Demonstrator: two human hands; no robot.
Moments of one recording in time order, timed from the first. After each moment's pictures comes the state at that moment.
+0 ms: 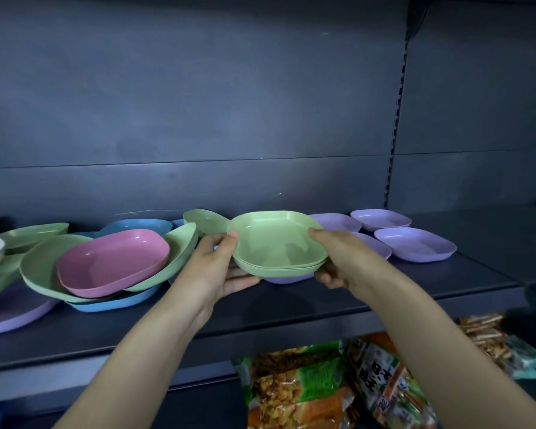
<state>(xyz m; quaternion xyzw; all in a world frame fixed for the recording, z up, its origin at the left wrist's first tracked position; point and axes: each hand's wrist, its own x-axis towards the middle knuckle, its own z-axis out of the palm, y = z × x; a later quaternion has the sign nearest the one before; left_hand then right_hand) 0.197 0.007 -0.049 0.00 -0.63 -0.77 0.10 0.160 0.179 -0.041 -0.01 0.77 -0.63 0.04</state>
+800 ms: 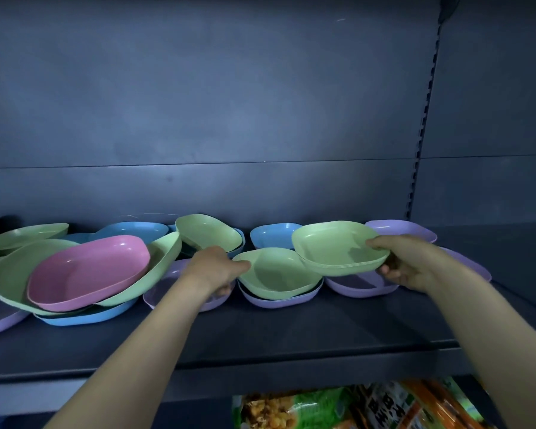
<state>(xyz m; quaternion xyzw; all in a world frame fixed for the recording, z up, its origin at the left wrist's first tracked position) 0.110 0.015 -0.053 0.16 -0.92 -0.35 0.05 0.061 0.284 -0.041 0.07 0.76 -0.64 0.06</state>
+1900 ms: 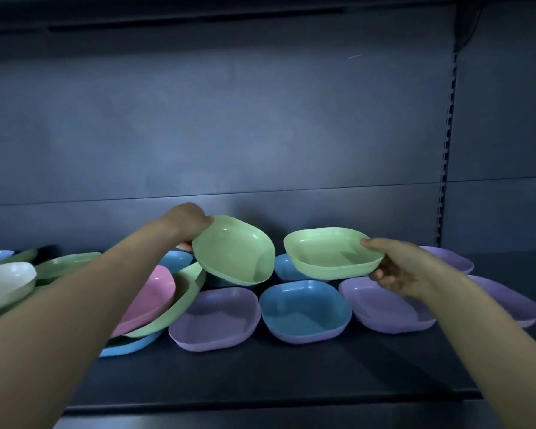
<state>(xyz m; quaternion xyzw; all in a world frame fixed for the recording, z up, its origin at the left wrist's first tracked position) 0.074 -0.066 0.038 0.16 -0.95 -0.21 0.15 0.052 0.245 -0.018 0.00 0.68 -0.73 0.09</state>
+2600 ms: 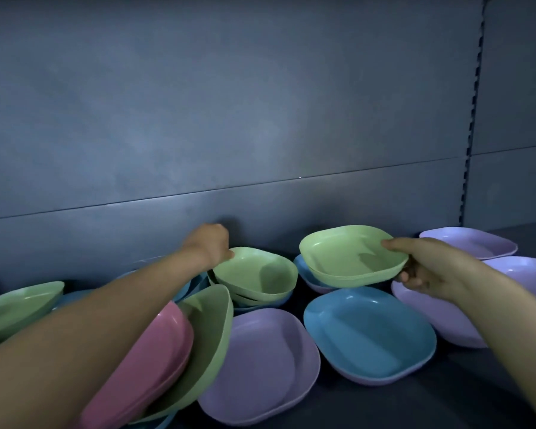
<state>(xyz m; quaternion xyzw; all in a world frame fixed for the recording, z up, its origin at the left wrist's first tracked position) -0.042 -0.122 -0.012 0.00 -0.99 0.00 0.10 0.018 0.188 -0.033 0.07 0.71 -0.70 0.03</state>
